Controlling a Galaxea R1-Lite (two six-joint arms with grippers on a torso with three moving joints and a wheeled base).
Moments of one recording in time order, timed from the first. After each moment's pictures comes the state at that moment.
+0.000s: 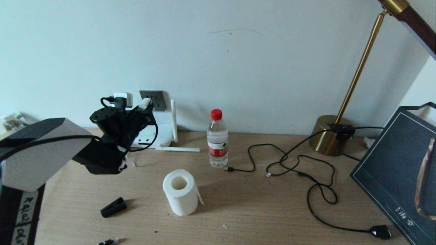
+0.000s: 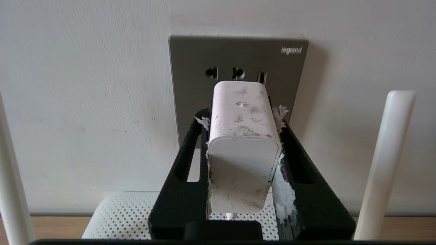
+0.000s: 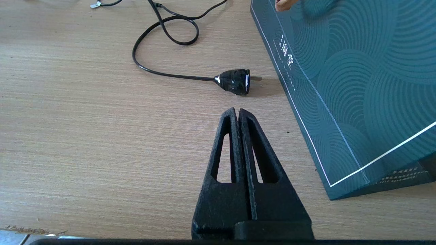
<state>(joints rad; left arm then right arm) -0.06 2.36 -1.32 -1.32 -0.06 0.03 -0.01 0.00 -0.12 0.31 0.00 0.00</state>
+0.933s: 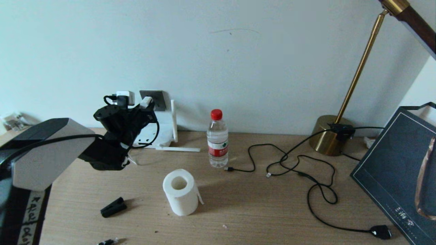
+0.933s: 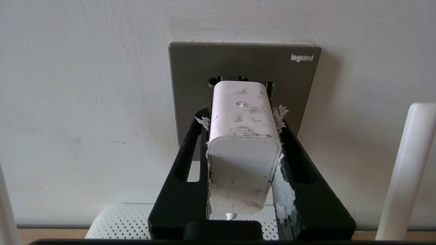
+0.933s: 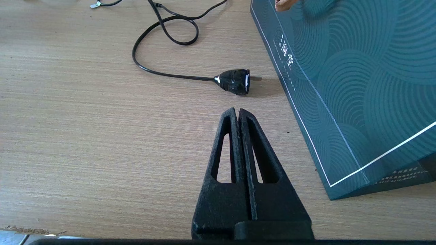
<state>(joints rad) -0.06 2.39 -1.41 -1.27 -0.05 0.03 -0.01 0.00 -0.12 0.30 0.00 0.00</state>
